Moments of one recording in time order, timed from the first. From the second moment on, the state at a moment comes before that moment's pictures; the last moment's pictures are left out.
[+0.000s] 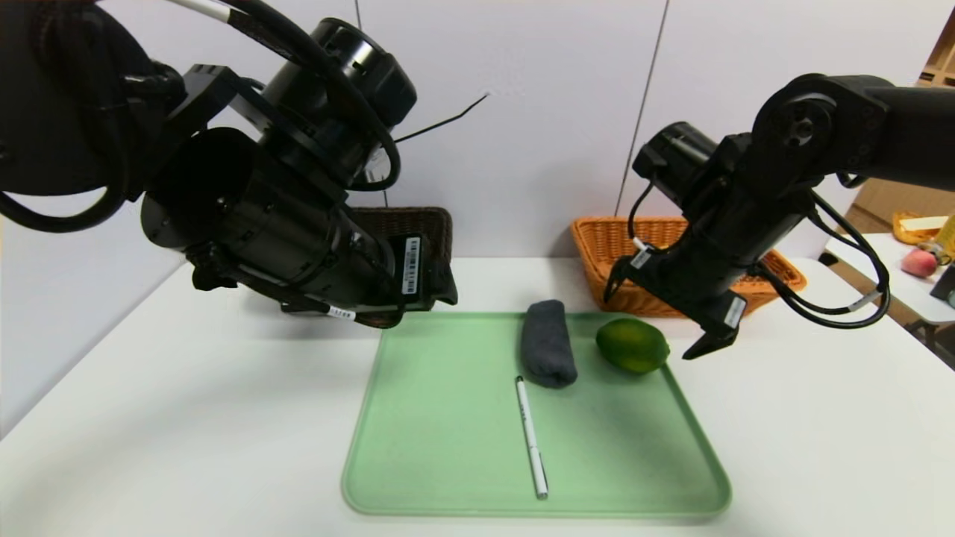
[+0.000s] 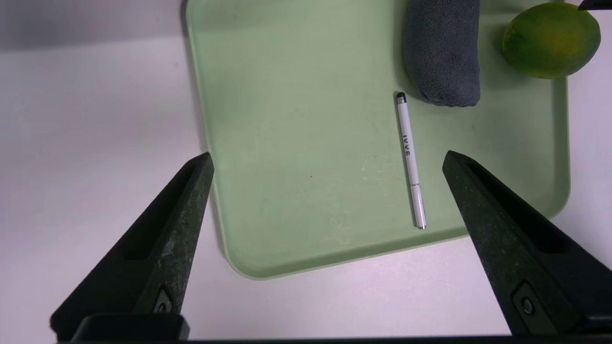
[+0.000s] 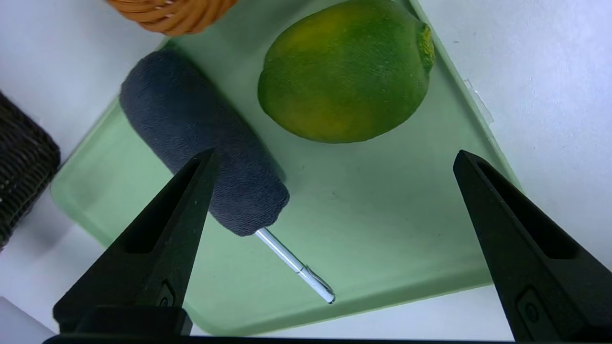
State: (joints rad) left arm -0.75 1.74 -1.72 0.80 0.23 -0.59; right arm 0.42 2.03 -1.94 1.09 -0.02 1.09
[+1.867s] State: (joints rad) left arm -0.72 1.61 -1.49 0.70 0.23 -0.59; right arm 0.37 2.16 -1.92 1.02 0.01 1.32
